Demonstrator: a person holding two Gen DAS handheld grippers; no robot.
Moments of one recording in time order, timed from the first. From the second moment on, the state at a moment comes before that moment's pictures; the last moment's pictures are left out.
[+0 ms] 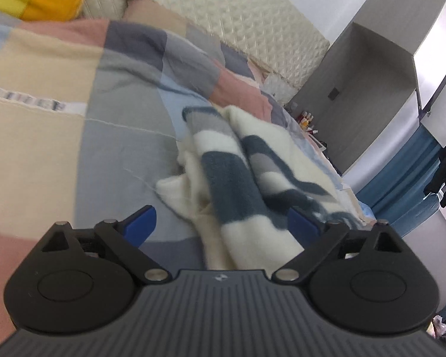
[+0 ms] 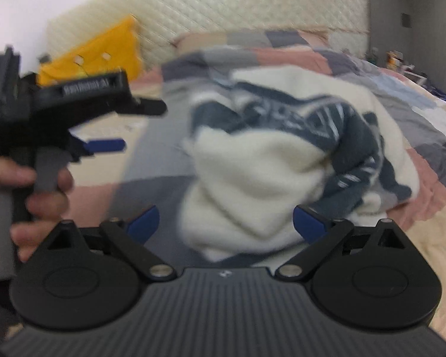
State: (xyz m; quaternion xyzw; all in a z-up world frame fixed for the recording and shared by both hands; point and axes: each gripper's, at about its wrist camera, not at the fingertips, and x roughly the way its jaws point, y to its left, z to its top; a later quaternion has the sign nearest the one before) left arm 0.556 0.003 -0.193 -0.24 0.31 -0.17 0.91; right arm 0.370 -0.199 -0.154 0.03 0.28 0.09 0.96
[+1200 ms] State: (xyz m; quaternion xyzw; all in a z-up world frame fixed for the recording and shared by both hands) left arm 0.598 0.056 -0.123 -0.40 0.25 -0.12 0.87; right arm 0.363 -0.267 -0.085 0.19 0.22 0.10 0.95
